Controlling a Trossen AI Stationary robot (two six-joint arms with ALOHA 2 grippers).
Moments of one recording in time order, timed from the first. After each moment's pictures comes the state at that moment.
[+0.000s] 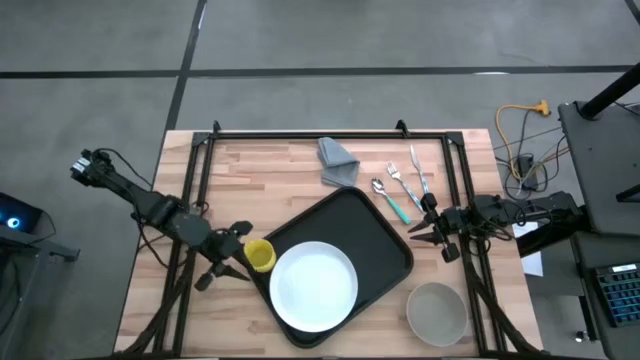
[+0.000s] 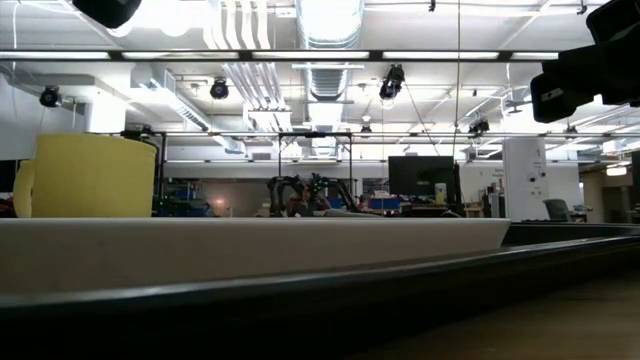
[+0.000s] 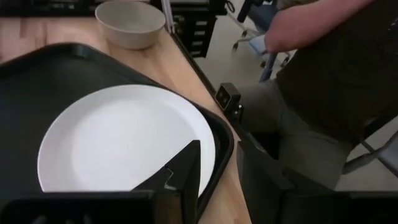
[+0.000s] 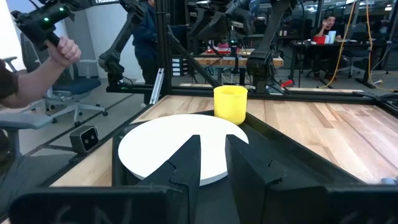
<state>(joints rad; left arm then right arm) -0.51 0.82 0.72 -0.31 0.07 -0.22 0.17 0.03 0.02 0.01 -0.10 0.07</state>
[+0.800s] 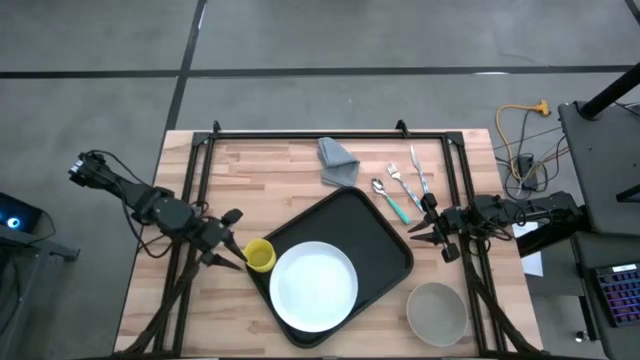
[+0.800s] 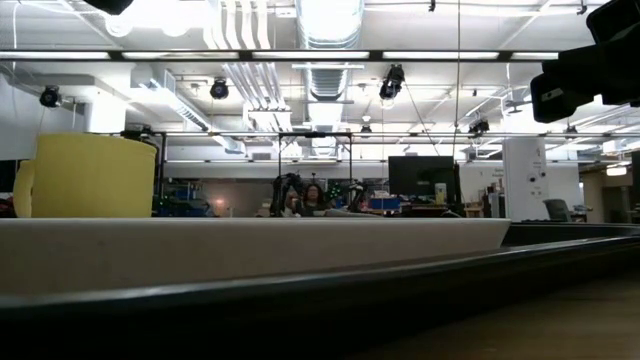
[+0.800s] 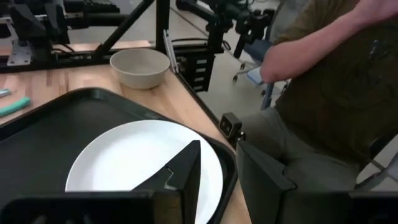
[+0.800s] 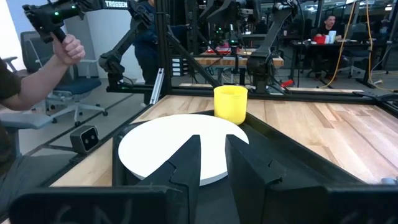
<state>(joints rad) -0.48 0.65 0.68 -0.29 0.08 -0.15 0.17 0.03 0.02 0.01 -0.10 0.07</state>
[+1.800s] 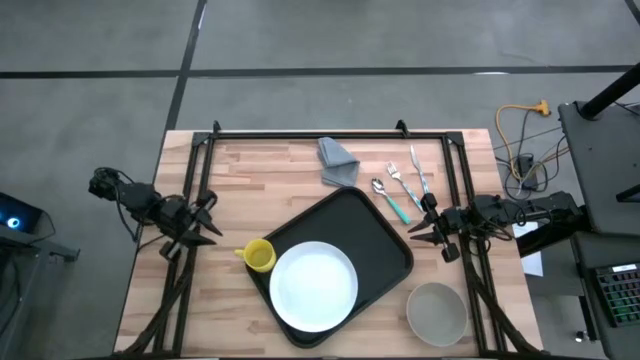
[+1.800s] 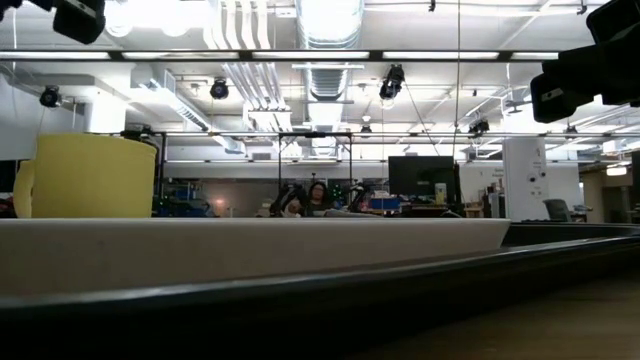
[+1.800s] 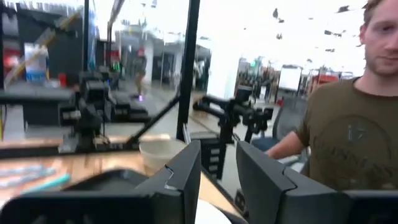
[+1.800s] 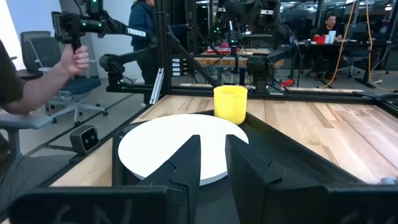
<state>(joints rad) -0.48 0.11 0.33 -0.10 -0.04 -0.11 0.17 0.03 0.02 0.01 -0.10 0.07</state>
